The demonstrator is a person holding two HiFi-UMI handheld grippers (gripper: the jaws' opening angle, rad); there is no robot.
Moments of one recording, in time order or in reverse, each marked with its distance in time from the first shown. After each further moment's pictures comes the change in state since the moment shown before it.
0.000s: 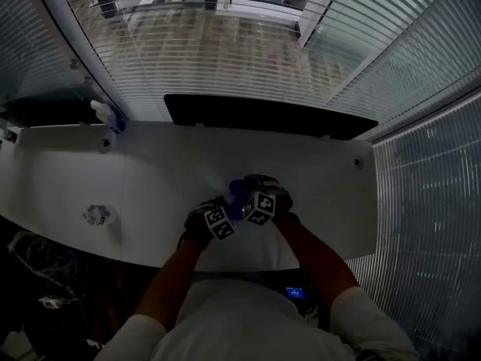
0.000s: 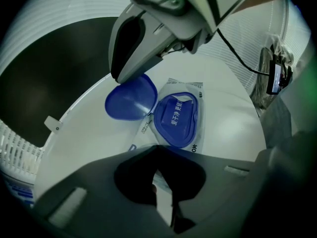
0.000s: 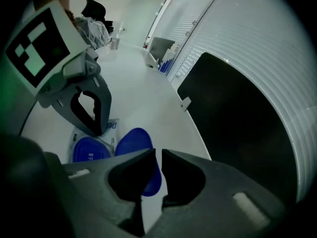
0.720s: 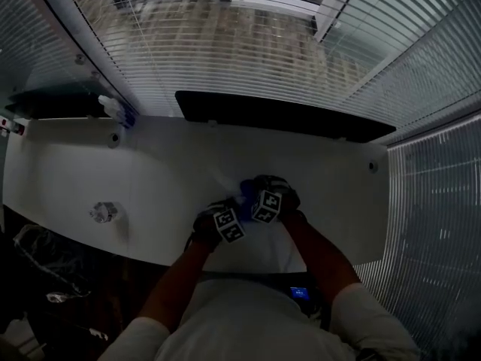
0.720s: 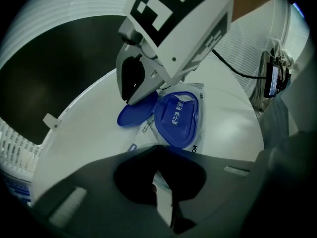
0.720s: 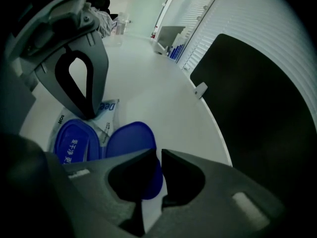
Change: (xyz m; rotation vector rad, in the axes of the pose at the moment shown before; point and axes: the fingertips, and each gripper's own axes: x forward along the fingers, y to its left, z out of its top) left arm -0.002 0.001 0.001 -0.024 -0.005 -0.017; right arm 0.051 0.020 -0.025 -0.054 0.073 0.086
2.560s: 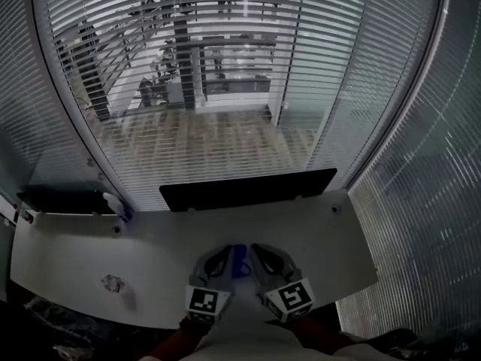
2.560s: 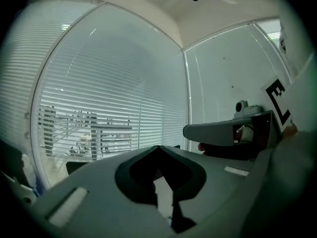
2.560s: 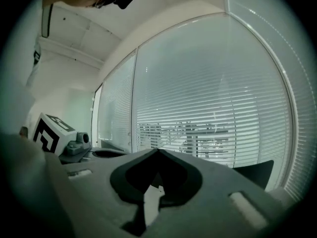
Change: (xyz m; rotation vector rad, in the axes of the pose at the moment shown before) left arm -0.374 0.023 0.192 -0.361 -1.036 0.358; right arm -0.440 -0.083 0.115 0.865 -0.892 -0.455
